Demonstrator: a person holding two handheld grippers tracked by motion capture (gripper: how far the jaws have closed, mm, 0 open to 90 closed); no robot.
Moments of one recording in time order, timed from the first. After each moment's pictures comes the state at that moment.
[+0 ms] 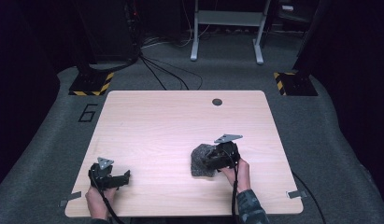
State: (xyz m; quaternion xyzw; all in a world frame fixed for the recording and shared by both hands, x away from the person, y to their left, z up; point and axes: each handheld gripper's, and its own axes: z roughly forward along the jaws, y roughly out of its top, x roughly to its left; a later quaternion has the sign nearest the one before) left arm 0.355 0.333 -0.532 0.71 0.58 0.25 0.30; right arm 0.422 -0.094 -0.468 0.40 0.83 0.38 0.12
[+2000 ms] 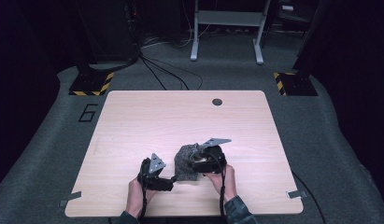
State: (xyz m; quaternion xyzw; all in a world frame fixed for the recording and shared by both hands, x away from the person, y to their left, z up) left arm 0.353 0.182 -0.488 0.82 0.36 0.20 0.39; right arm 0.399 -0.056 -0.458 0.41 0.81 0.42 0.07
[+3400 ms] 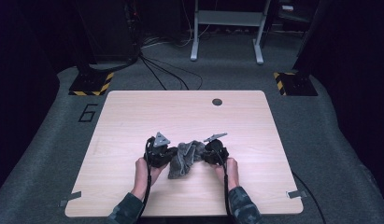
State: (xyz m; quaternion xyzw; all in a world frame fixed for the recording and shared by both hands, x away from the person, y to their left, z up) left arm 0.409 0.176 -0.458 0.81 0.39 0.17 0.41; right arm 0.451 -0.065 -0.506 0.44 0.84 0.31 0.10
